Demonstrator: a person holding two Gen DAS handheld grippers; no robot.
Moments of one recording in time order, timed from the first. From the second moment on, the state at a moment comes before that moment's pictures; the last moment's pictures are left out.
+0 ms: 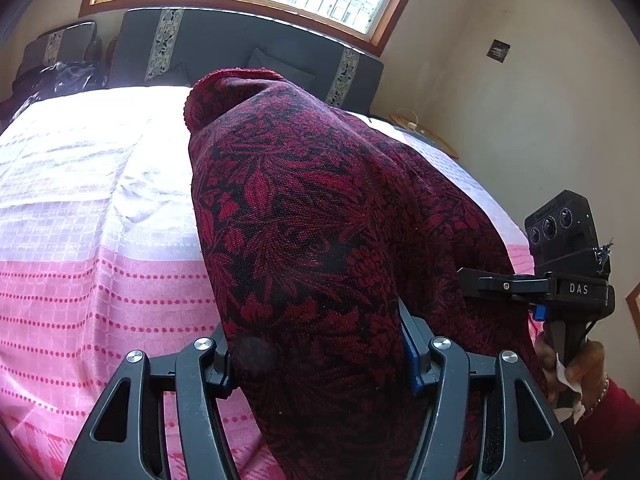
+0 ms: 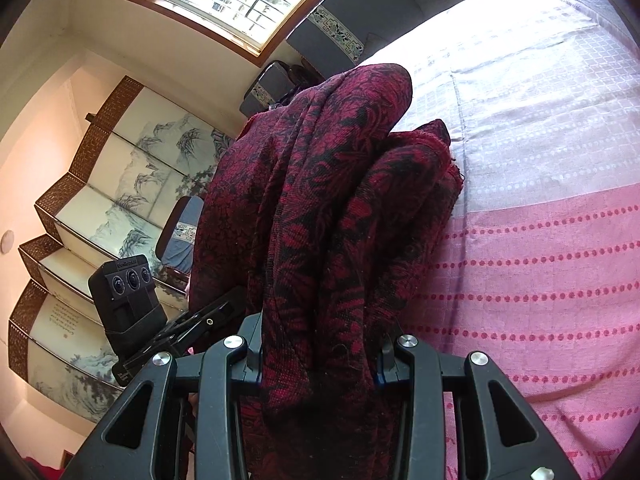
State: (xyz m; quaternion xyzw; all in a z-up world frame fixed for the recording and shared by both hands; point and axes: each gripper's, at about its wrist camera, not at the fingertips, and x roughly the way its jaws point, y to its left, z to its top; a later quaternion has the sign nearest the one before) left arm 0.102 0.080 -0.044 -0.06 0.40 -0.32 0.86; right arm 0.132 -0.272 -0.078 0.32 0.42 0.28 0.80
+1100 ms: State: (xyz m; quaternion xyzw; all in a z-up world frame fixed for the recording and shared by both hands) left arm 0.053 0.062 -0.057 0.03 0.32 -0.19 0.93; right arm 0.101 -0.239 -0.080 0.15 0.42 0.19 0.88
